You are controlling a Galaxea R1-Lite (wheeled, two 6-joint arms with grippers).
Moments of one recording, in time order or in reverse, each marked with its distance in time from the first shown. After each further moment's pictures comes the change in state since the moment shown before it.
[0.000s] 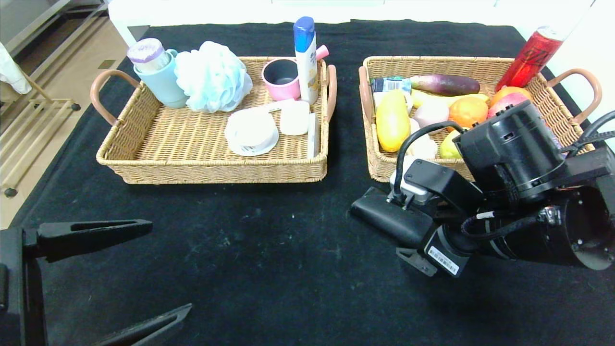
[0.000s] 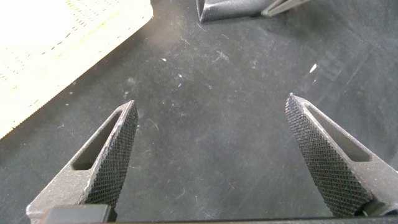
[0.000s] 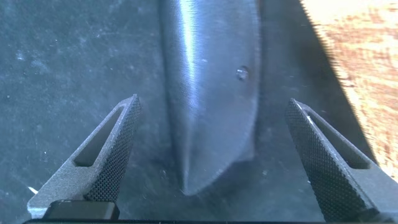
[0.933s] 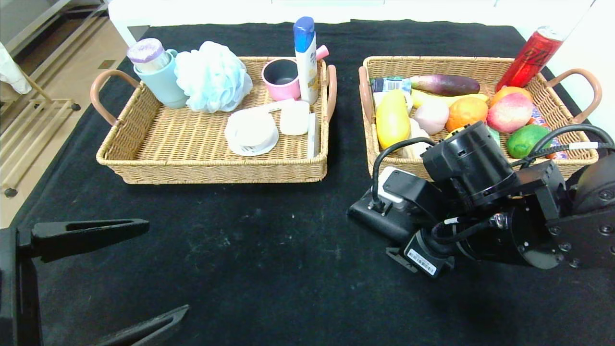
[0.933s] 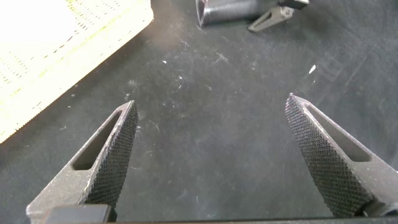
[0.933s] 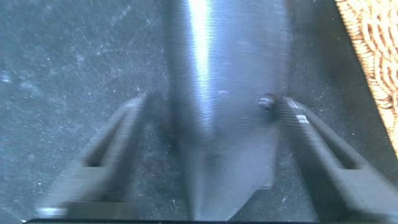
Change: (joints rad) left arm -0.001 -0.010 0.001 -0.001 -0.001 0.006; right arm 0.000 0.084 -0.012 -0.040 -0.003 0.009
